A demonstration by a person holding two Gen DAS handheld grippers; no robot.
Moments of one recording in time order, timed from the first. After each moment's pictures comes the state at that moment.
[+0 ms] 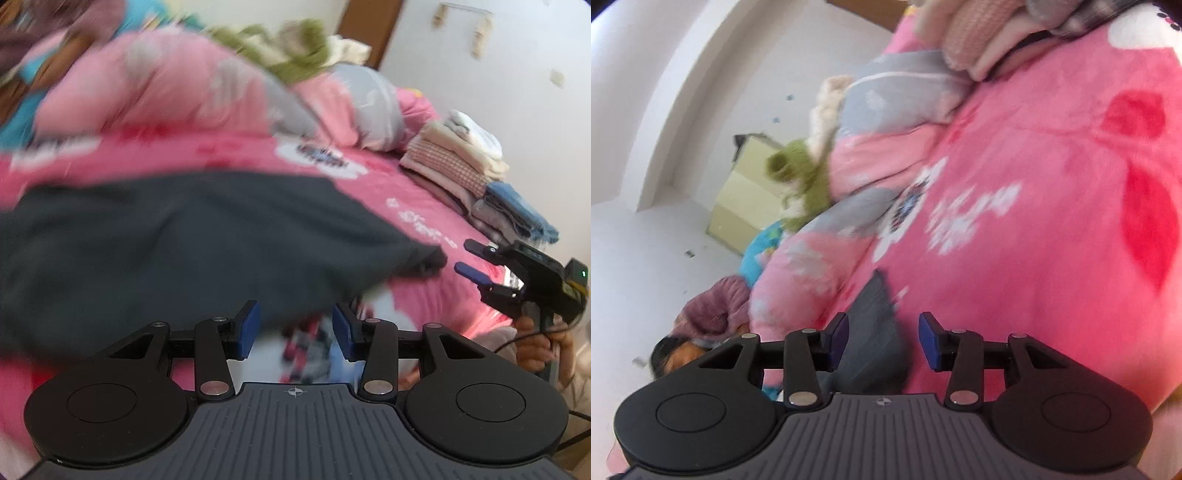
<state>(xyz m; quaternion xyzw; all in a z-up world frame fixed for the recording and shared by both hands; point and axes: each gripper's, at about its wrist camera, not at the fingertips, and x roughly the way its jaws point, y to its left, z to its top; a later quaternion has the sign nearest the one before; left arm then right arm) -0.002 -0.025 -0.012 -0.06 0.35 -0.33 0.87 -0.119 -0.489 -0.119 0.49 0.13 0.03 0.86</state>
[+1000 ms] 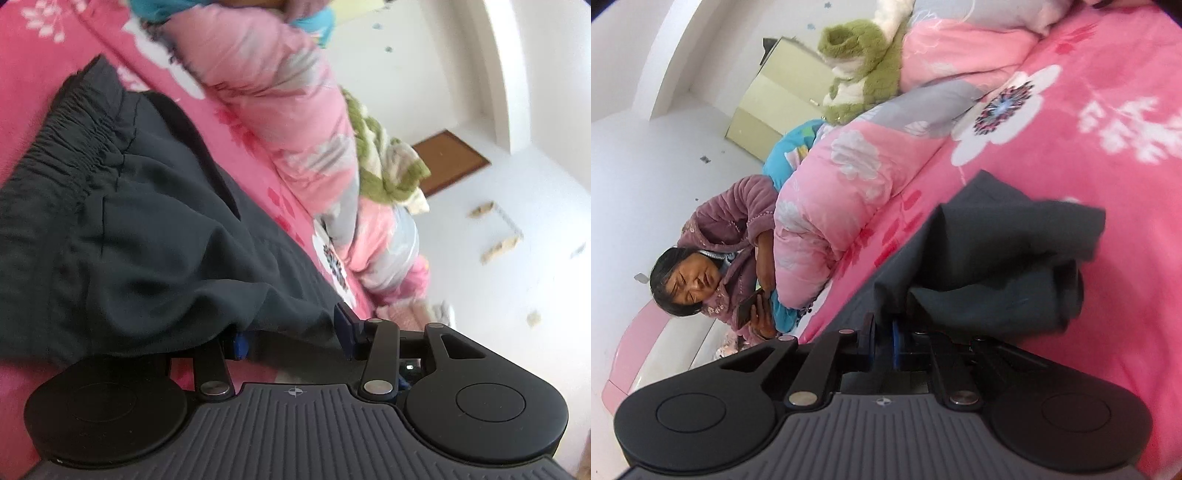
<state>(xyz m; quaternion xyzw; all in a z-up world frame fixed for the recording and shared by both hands) 0.104 0.076 -0.067 -0.43 0.33 -0.29 0.79 0.020 -0.393 -0.081 0.43 0.25 0.11 0.86</state>
